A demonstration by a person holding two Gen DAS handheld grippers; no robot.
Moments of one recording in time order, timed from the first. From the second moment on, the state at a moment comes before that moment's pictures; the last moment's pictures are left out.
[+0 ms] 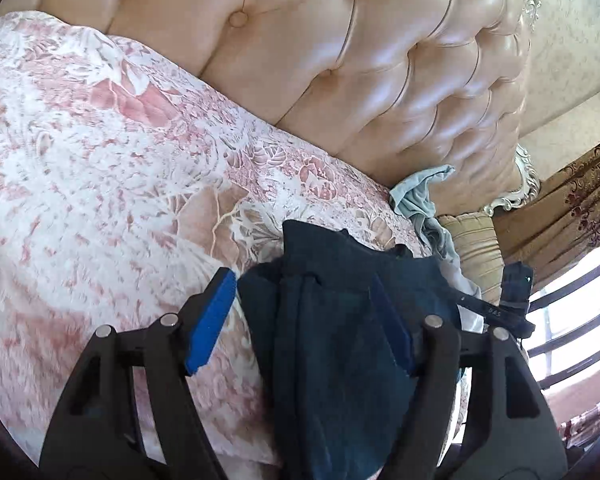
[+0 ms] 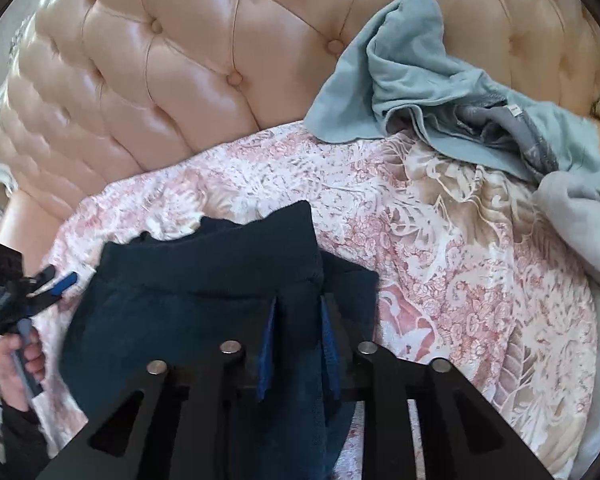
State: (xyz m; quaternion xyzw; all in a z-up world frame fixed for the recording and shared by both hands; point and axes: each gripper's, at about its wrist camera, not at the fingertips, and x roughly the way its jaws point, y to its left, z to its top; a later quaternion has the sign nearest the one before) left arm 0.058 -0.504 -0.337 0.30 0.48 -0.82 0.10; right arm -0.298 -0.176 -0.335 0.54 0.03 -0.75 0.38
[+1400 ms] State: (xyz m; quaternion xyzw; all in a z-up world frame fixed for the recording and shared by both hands) left arm 0.113 -0.411 -0.323 0.36 0.42 -0.82 0.13; right arm -0.263 -0.088 -0.308 0.49 -0.14 -0.77 0.39
